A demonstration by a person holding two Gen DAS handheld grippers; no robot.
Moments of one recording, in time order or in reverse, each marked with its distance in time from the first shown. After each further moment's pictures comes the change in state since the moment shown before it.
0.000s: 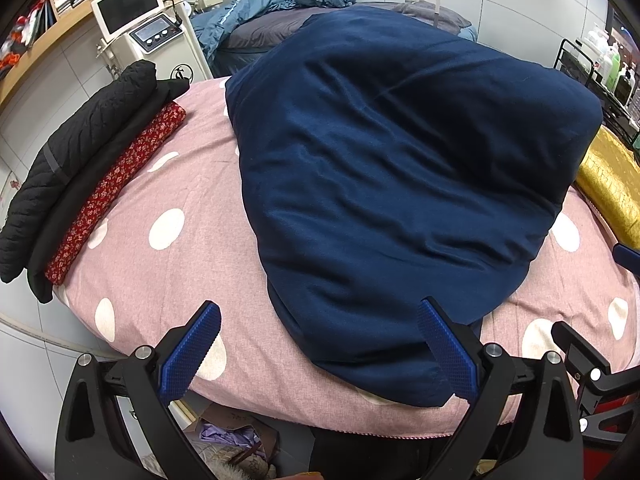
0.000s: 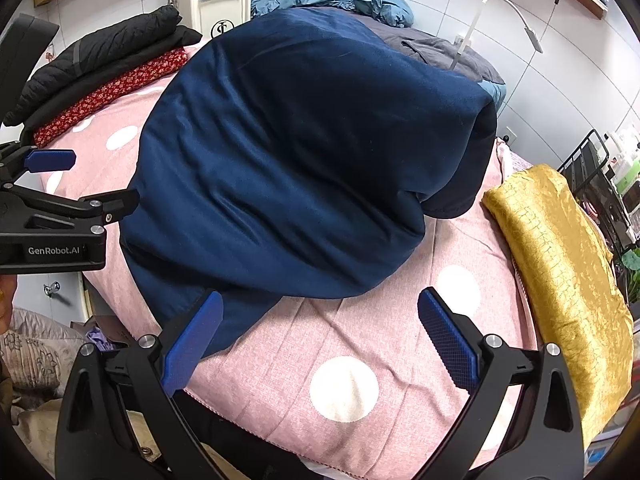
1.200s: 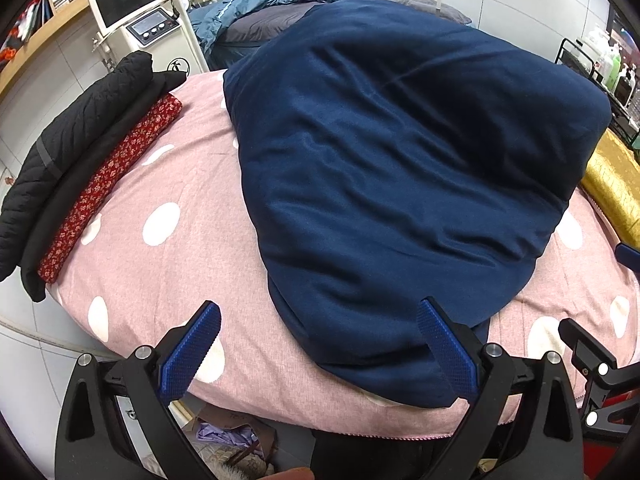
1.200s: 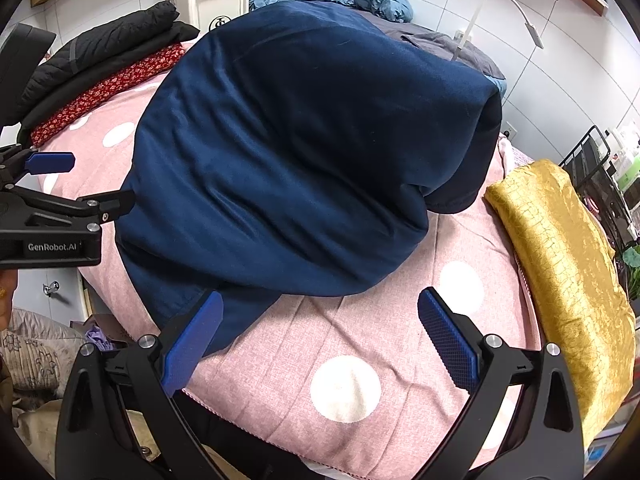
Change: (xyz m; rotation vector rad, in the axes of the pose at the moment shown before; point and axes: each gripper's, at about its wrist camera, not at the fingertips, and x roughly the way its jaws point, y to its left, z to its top) left arm 0.014 0.014 0.001 -0.010 0.016 -0.026; right arm 0.007 0.000 0.000 0.004 0.014 0.004
